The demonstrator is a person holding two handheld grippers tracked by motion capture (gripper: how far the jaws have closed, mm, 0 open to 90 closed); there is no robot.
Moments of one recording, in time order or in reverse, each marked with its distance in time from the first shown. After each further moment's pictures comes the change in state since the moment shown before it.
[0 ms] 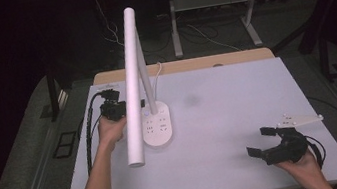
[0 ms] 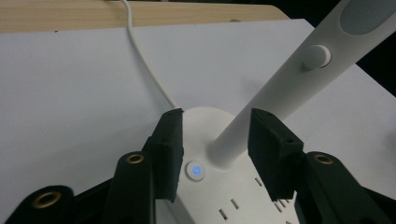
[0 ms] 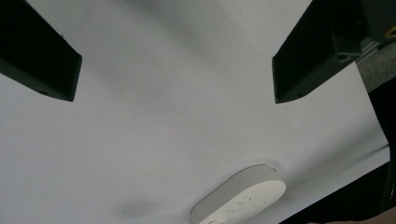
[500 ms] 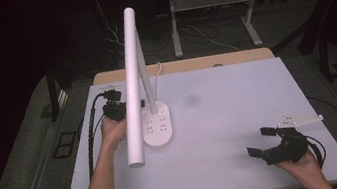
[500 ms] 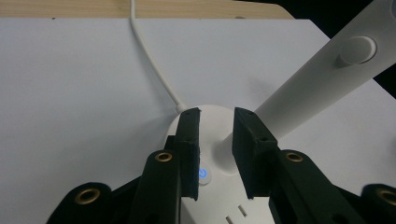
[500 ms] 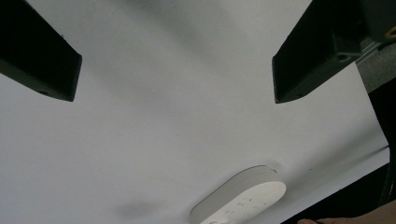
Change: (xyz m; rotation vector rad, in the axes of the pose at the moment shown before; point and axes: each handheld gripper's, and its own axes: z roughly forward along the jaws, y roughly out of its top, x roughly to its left) left arm 0.006 -0.004 0.012 0.006 -0.003 -0.047; right arm 0.000 0.000 0.000 0.005 0.000 -0.002
